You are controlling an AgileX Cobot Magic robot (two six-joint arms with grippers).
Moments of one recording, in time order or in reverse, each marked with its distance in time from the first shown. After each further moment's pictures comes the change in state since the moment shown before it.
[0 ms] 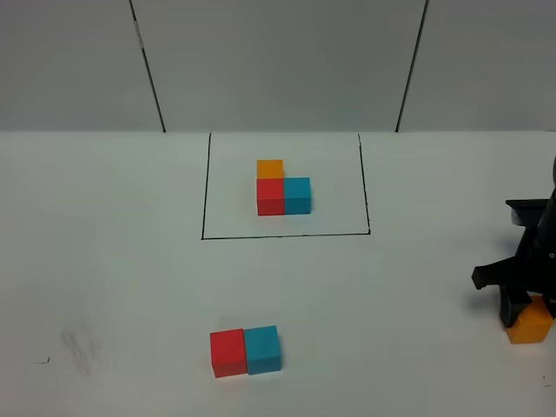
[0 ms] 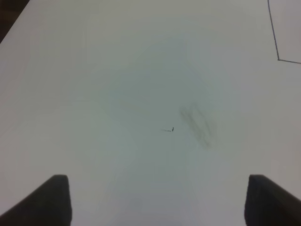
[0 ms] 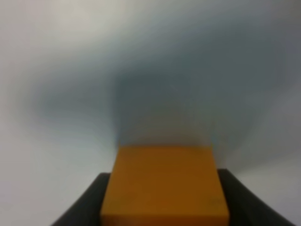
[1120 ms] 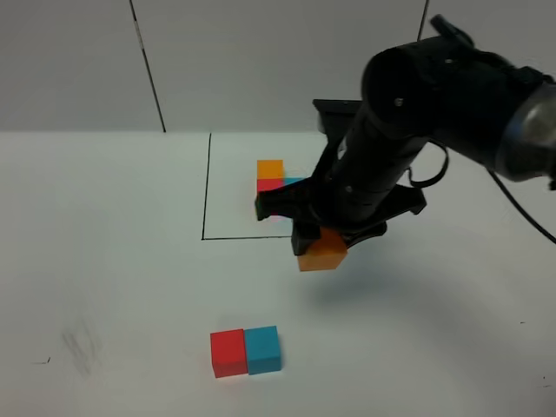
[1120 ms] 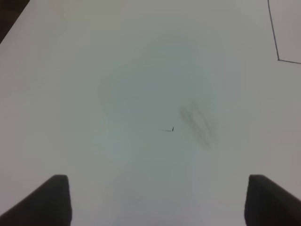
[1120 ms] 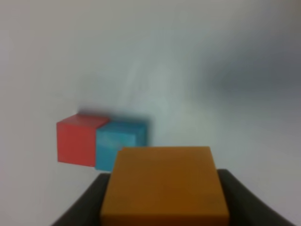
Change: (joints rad) left arm 0.000 0.000 0.000 0.000 0.000 0.000; right arm 0.625 -0.139 -0.388 0.098 0.094 0.466
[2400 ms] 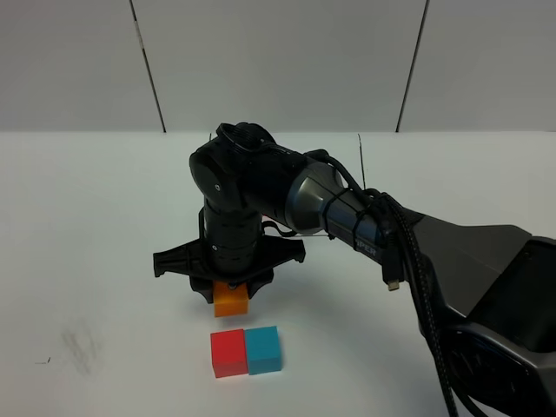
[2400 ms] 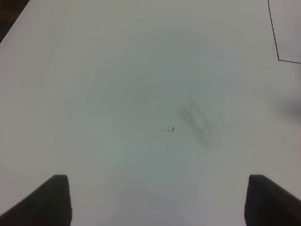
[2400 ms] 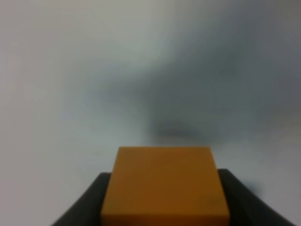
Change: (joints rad) left arm 0.000 0.000 0.000 0.000 0.000 0.000; right arm 0.191 0.488 -0.442 -0.103 0.088 0.243
